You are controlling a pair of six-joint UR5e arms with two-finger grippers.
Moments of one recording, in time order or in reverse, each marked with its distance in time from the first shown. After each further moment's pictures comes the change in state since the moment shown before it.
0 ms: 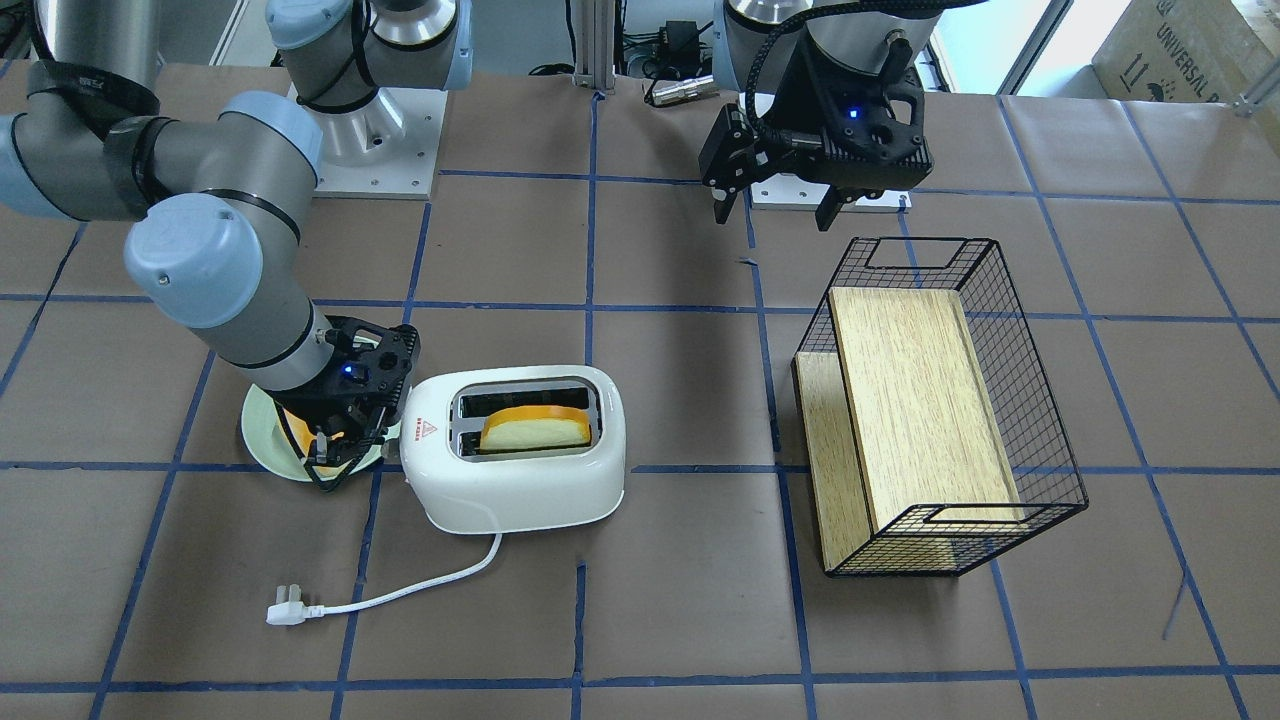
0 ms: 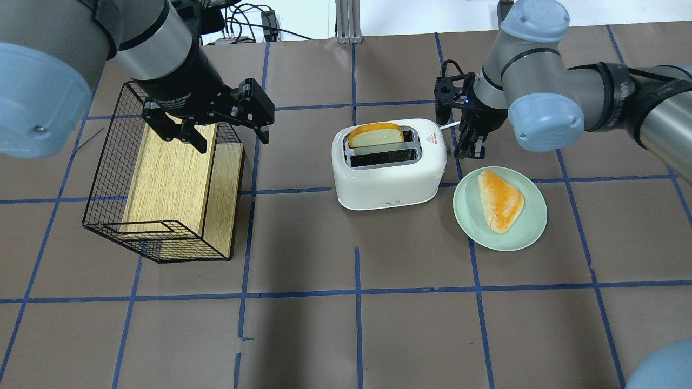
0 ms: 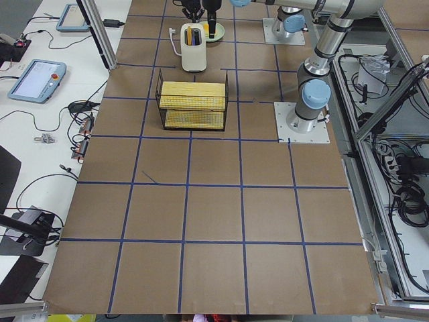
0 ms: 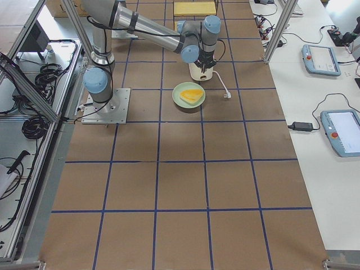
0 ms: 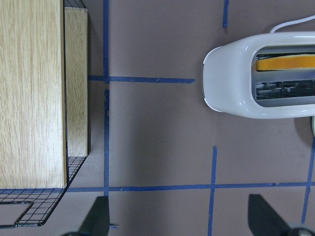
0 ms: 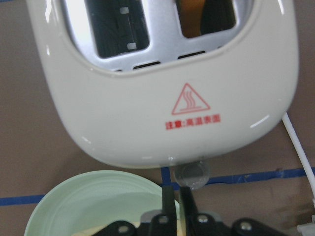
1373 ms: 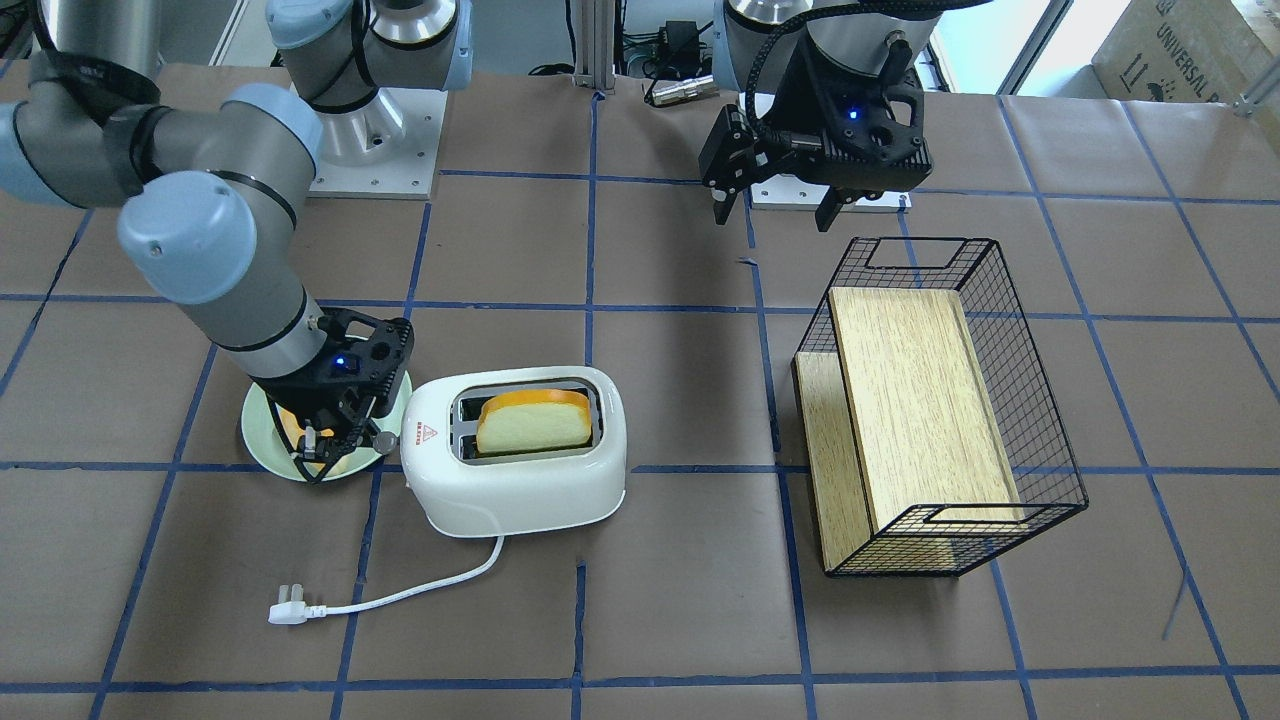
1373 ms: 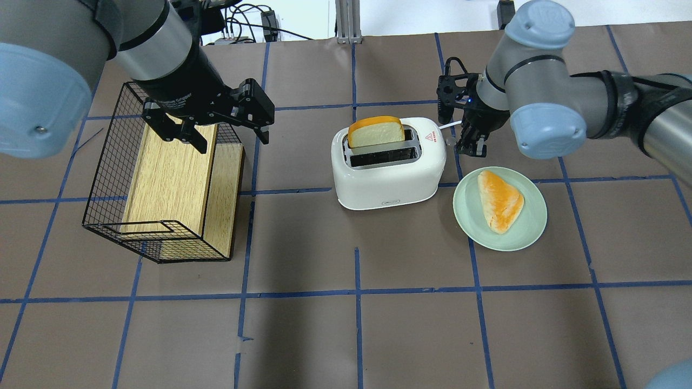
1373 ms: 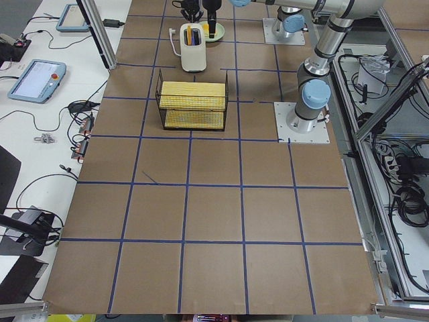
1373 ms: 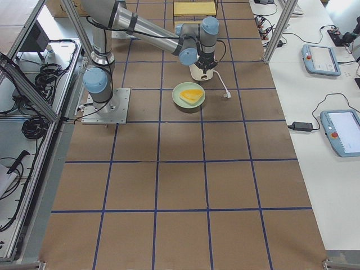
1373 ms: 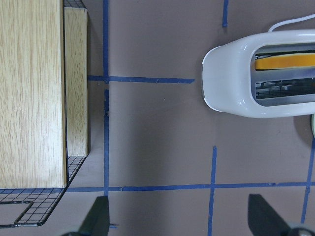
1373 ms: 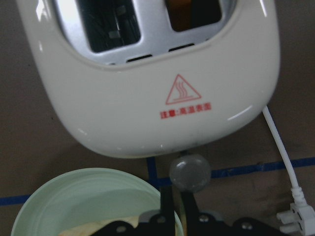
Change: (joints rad) left arm 0.000 0.000 0.000 0.000 -0.001 0.000; right arm -0.010 -0.058 -0.002 0.007 -0.003 0.009
